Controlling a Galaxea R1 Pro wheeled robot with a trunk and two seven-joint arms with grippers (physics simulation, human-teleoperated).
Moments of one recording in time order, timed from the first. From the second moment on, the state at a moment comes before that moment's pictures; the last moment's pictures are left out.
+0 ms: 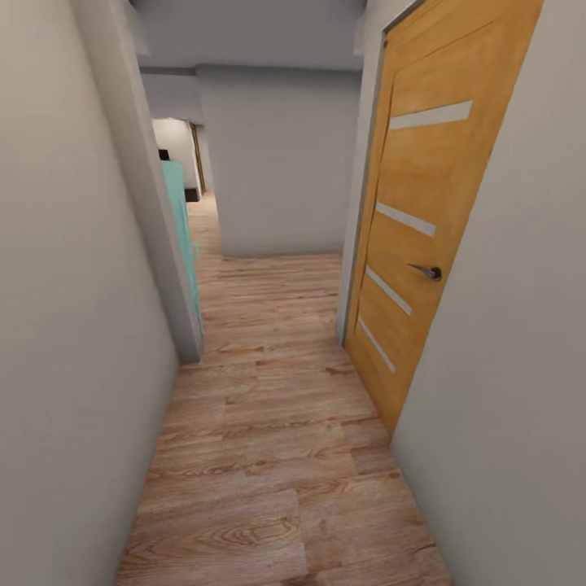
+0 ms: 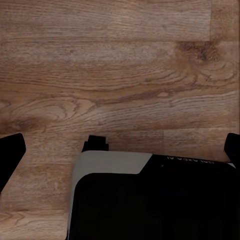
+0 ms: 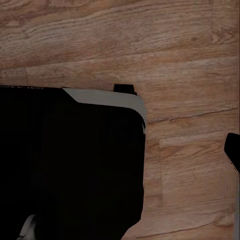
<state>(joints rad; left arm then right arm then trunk) -0.43 0.02 0.01 0.00 0.14 0.02 -0.04 -0.24 0.06 0.87 0.03 -0.81 -0.11 -0.10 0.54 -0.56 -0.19</state>
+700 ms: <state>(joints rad) -0.43 0.02 0.01 0.00 0.14 0.02 -0.04 -0.24 0.06 0.87 0.03 -0.81 -0.11 -0.10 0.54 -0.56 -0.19</state>
